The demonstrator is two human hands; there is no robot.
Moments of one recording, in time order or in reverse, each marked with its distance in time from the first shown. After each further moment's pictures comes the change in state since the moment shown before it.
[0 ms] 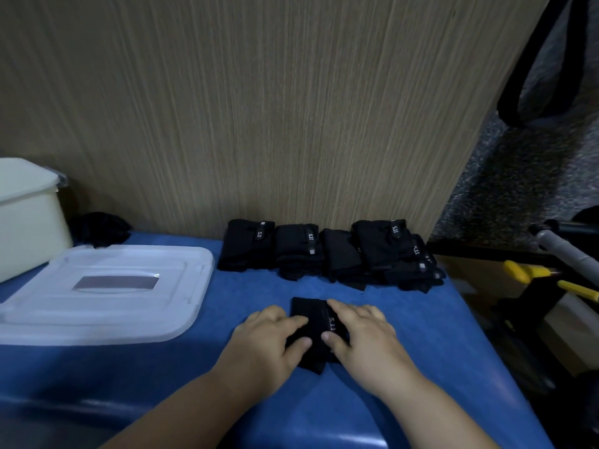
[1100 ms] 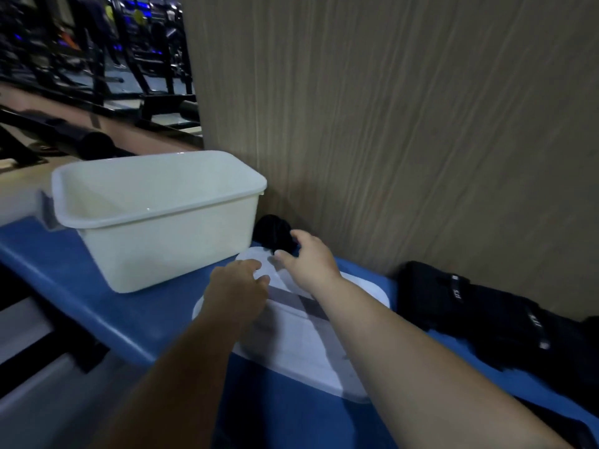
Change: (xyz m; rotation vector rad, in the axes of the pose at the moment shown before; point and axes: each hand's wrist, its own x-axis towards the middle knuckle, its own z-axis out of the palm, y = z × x) left_hand -0.018 -0.253 -0.157 -0.068 0.408 -0.723; right_hand 0.222 -0.310 0.146 0.321 -0.198 -0.220
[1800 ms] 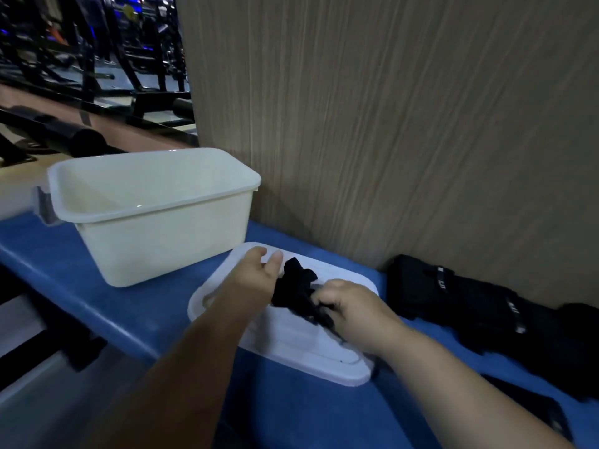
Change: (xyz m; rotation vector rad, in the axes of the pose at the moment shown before) left_hand -0.018 0.029 -0.005 -0.487 -0.137 -0.110; right_hand -0.091 0.052 -0.048 -0.312 -0.149 -0.450
